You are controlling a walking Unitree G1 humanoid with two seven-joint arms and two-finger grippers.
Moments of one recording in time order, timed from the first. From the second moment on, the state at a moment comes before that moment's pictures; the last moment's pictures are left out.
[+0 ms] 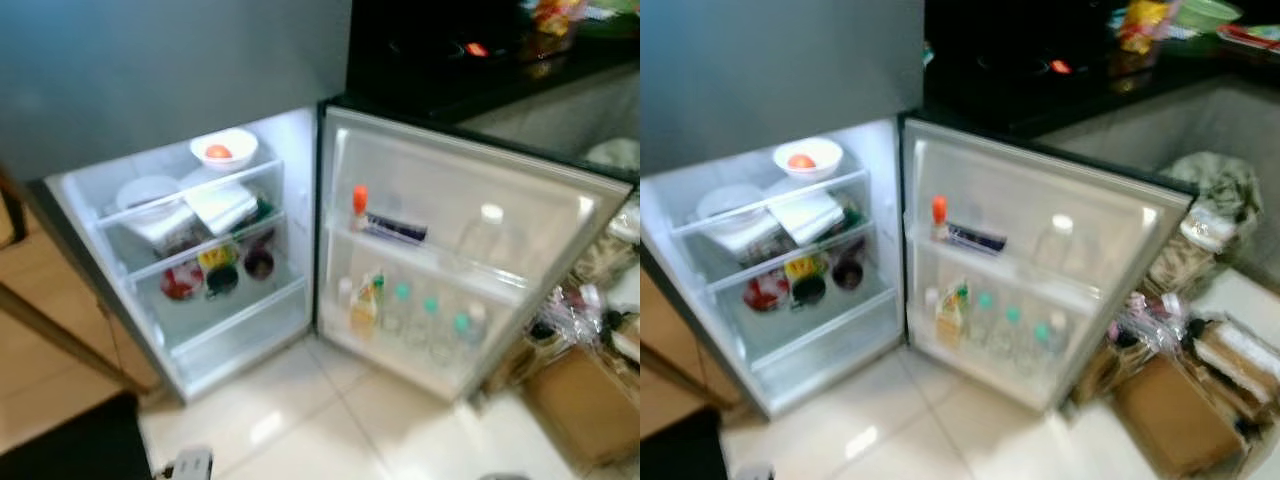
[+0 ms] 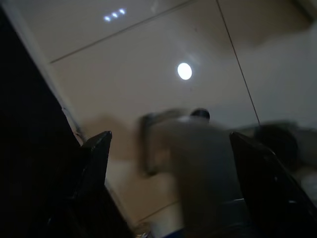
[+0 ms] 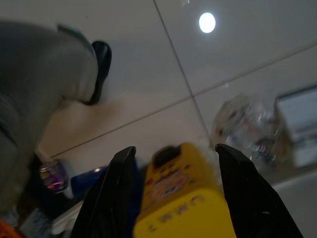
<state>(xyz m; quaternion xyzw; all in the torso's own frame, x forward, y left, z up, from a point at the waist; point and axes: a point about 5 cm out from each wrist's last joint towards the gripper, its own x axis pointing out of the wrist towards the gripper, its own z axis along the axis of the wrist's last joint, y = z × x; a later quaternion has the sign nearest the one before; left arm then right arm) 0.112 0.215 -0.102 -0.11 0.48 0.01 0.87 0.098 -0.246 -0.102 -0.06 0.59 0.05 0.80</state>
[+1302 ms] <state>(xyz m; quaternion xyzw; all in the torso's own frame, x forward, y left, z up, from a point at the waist) 0.115 0.214 -0.101 -0.11 0.49 0.00 0.87 0.206 -0.255 -0.052 -0.05 0.40 0.04 0.91</state>
